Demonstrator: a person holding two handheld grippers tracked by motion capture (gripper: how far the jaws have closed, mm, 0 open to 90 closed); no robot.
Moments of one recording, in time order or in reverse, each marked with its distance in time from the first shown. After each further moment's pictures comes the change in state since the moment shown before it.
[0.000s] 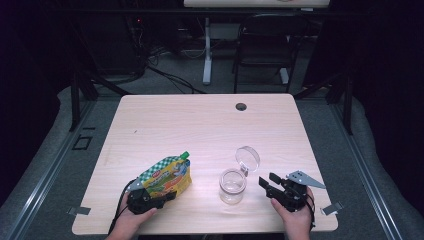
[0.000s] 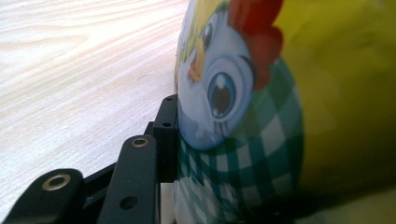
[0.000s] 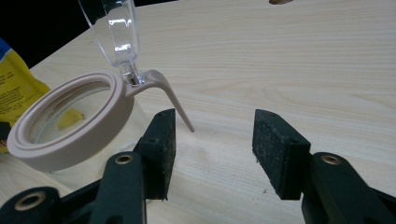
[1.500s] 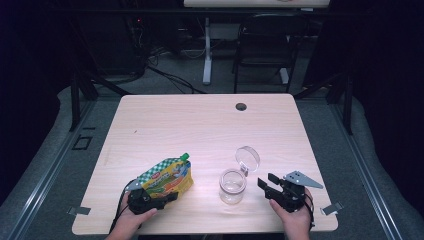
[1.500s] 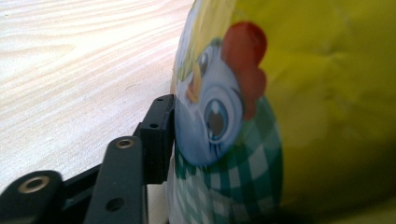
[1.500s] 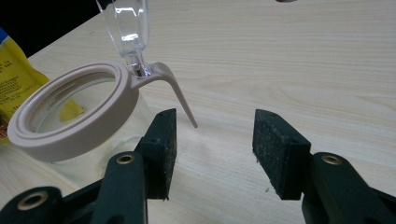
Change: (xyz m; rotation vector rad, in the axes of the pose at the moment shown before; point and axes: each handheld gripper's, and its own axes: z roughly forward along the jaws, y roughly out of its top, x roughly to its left) left arm 0.001 0.000 0.001 -0.047 -0.048 -0.015; right arm 0.003 -0.001 0.002 0.020 0.002 -0.044
